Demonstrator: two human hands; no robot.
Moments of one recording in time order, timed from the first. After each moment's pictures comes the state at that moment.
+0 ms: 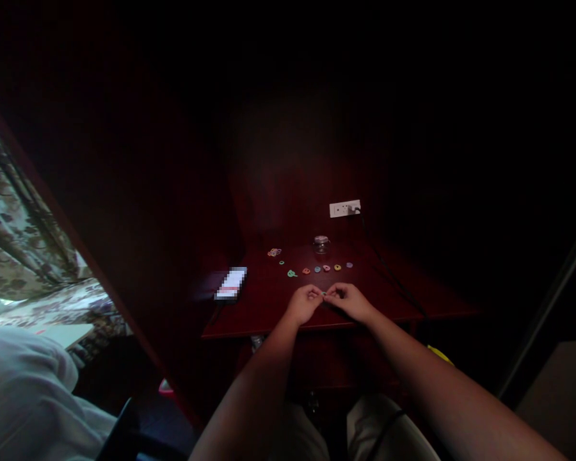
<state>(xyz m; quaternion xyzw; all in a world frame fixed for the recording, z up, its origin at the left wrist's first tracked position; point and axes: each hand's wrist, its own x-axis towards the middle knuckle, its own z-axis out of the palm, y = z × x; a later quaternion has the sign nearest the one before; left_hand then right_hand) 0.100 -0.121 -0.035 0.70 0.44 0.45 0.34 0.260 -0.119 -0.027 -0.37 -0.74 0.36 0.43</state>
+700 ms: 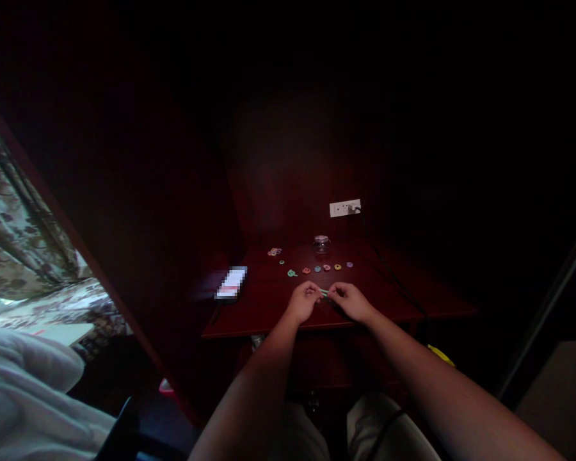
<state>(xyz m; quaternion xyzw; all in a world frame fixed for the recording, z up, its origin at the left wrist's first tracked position) 0.103 -0.124 -0.026 0.66 0.44 0.48 0.38 0.260 -0.115 -0.033 -0.37 -0.74 0.34 0.43</state>
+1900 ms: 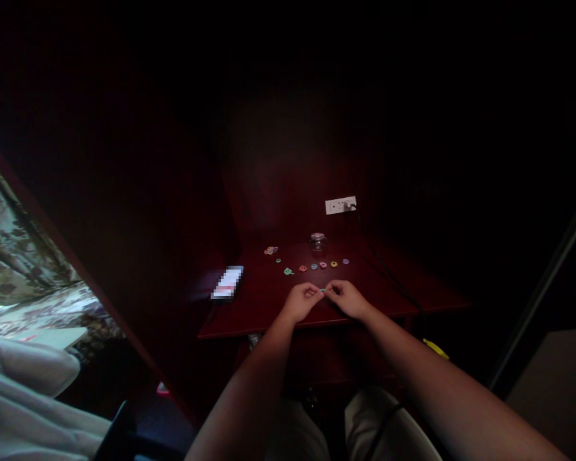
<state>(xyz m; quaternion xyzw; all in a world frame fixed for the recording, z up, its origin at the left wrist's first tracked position) 0.102 -0.128 -0.027 0.70 0.44 0.45 0.34 0.260 -0.113 -0.034 -0.38 -0.75 0.33 0.43</state>
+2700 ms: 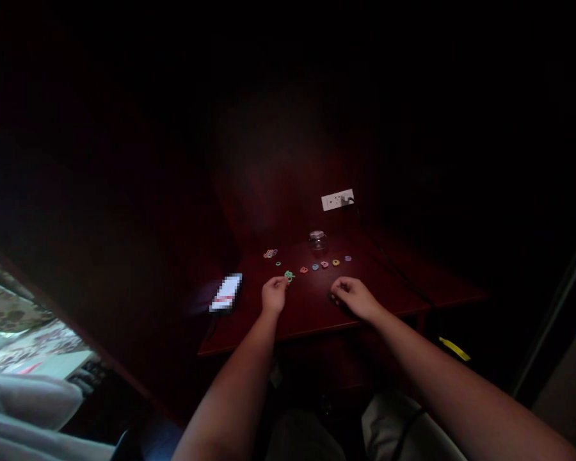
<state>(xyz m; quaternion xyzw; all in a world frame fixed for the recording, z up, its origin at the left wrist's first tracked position) 0.040 -0.085 -0.028 0.52 0.55 0.59 0.29 0.261 -0.125 -0.024 -0.37 -0.66 0.43 0.49</state>
